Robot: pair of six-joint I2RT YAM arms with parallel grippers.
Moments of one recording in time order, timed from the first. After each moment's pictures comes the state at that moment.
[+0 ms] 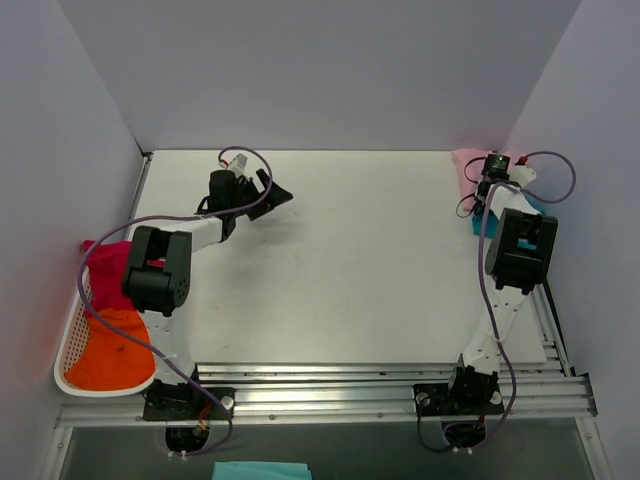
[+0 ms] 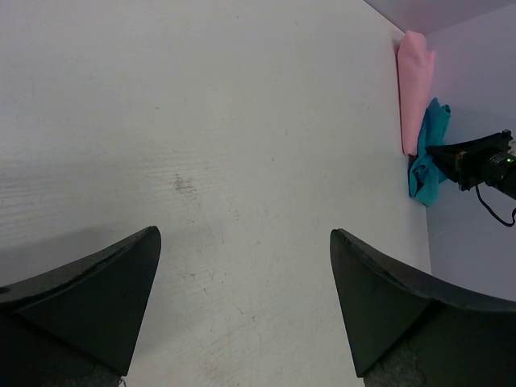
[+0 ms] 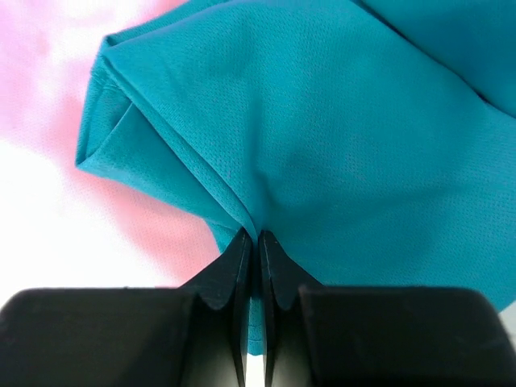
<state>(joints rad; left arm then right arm) -0.21 1.99 1.22 0.36 0.44 -0.76 -0.24 2.21 1.63 -0.27 0.41 0.67</state>
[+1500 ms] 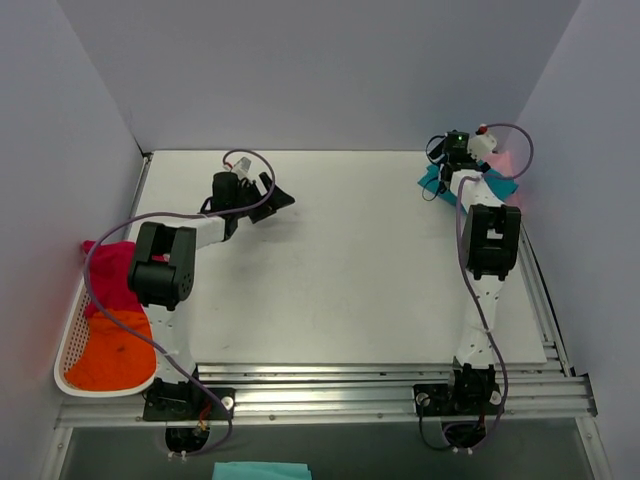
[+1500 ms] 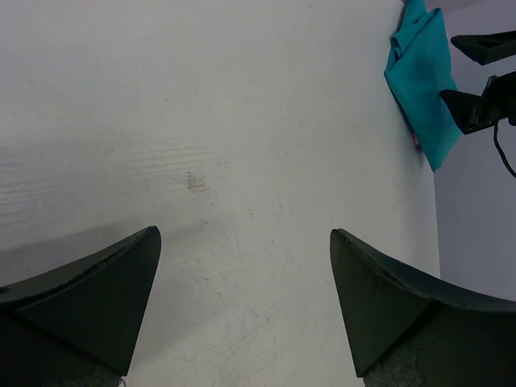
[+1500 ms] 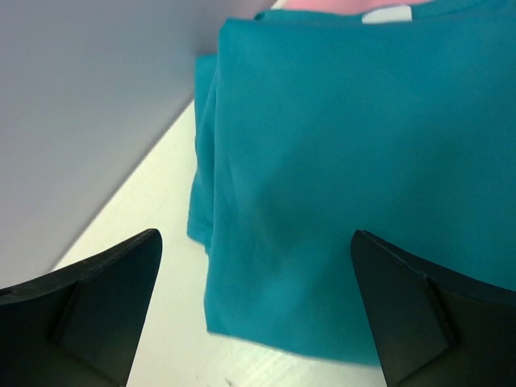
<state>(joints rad) -0.21 2.06 1.26 0.36 0.47 -0.74 -0.06 2.41 1.98 -0.13 0.42 0.69</state>
